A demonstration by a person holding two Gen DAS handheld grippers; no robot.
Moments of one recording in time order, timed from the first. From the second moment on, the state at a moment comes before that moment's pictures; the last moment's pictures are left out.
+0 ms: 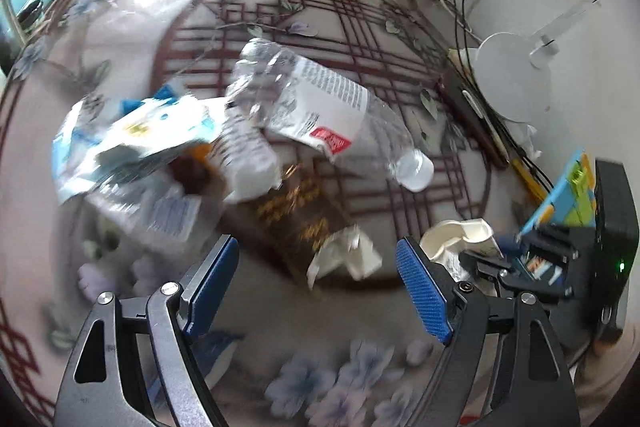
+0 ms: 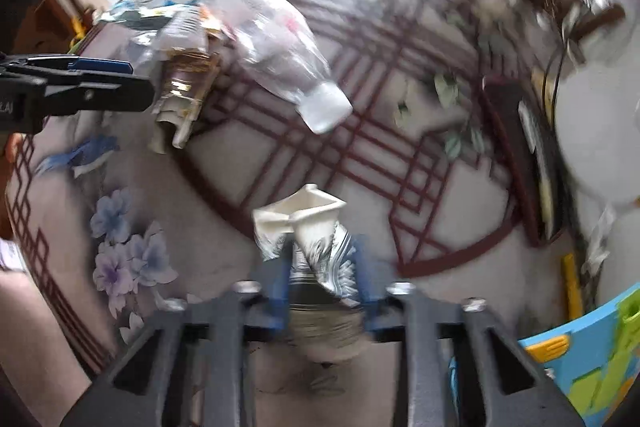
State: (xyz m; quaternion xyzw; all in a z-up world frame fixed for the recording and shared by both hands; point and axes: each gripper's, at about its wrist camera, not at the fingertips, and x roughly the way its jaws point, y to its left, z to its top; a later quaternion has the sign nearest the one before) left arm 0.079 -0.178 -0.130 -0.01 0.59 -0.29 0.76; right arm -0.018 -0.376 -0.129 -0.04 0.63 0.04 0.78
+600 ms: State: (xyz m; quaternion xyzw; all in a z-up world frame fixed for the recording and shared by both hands) left arm 0.076 -0.175 -0.145 0.00 0.61 -0.29 0.73; right arm -0.040 -0.389 -0.066 0.13 0.51 -0.05 0.85
